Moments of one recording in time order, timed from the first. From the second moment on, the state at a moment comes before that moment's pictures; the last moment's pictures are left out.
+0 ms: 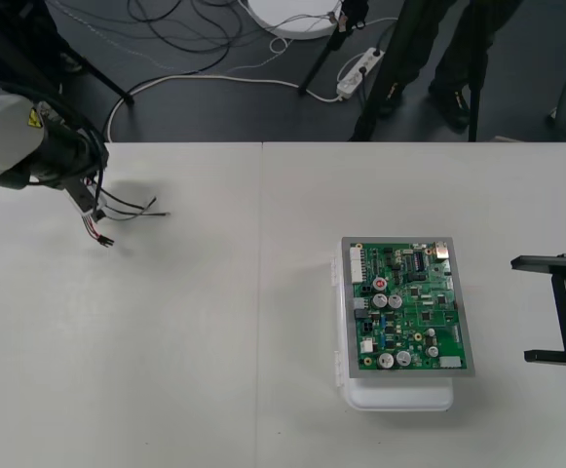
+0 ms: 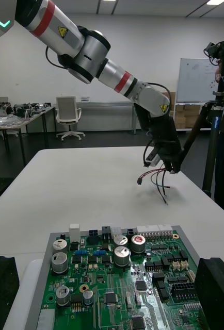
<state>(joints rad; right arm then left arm) -0.37 -1.28 0.96 -1.24 -0.01 -1.53 0.98 -1.10 0.83 -1.07 -0.64 -1.66 -0.68 -1.04</state>
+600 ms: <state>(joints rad) -0.37 -1.28 0.96 -1.23 -0.01 -1.53 0.98 -1.09 1.05 -1.06 -1.09 -1.65 -0.92 -0.62</state>
